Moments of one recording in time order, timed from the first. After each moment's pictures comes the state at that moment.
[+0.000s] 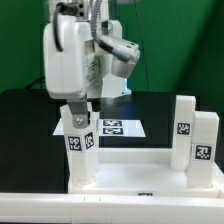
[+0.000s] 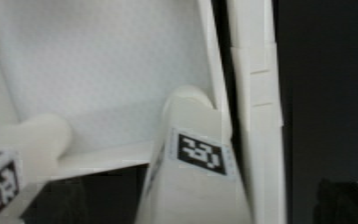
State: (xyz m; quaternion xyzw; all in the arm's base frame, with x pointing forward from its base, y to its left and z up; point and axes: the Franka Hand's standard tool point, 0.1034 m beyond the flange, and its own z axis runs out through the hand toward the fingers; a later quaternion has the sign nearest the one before) arm 0.643 -0.060 0.124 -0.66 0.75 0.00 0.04
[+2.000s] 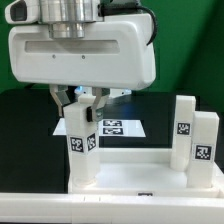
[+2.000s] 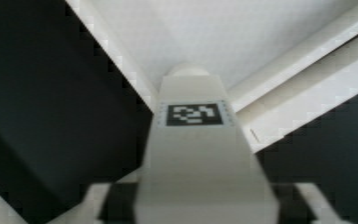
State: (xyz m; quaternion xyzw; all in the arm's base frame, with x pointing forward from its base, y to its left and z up) arm 0.641 -0.070 0.122 -0.95 0.30 -0.02 0.03
